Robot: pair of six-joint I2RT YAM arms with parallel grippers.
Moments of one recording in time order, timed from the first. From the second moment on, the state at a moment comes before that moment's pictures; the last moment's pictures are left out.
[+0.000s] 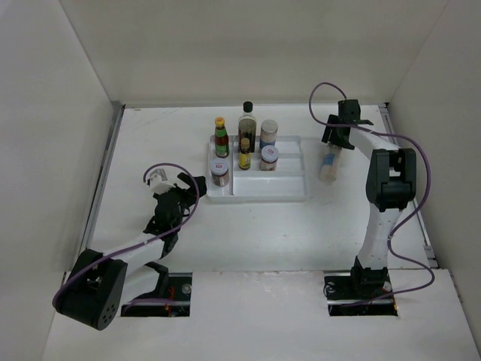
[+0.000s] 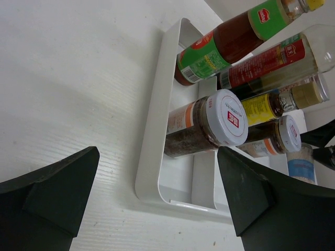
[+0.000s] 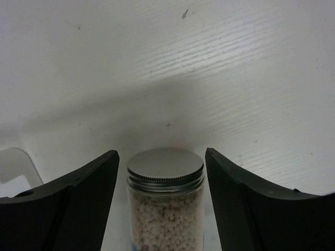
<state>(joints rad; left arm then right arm) -0.36 1.09 0.16 0.71 -0.29 -0.83 0.02 2.08 1.60 -0.39 0.20 0.30</state>
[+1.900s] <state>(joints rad) -0.32 1.06 0.16 0.71 -0.29 -0.83 0.42 1.78 1.36 0.10 0.46 0.19</state>
